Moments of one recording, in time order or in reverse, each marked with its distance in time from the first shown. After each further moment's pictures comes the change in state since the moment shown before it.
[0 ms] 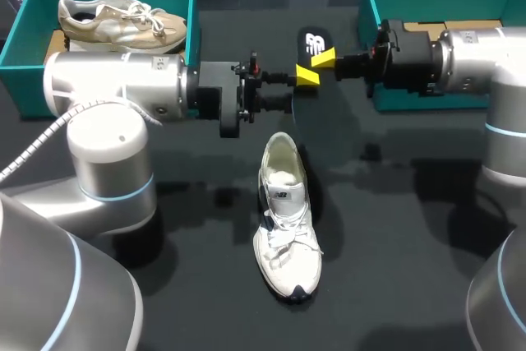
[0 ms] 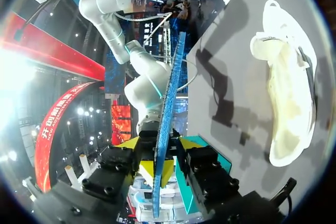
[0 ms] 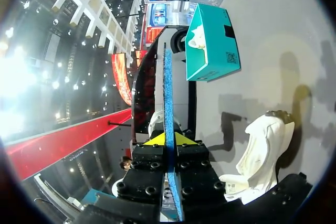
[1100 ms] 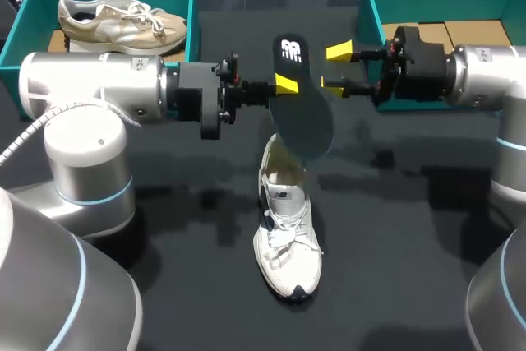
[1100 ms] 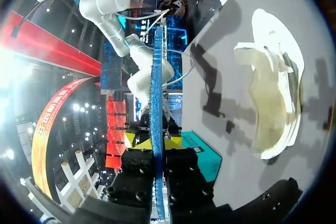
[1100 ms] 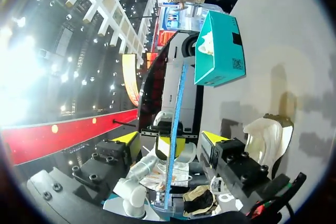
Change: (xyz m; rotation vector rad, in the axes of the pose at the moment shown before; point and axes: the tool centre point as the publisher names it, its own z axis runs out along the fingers) left arm 0.005 -0.001 -0.036 -0.035 0.042 -0.020; right arm -0.001 -0.014 -0.025 -0.039 0.069 -0.090
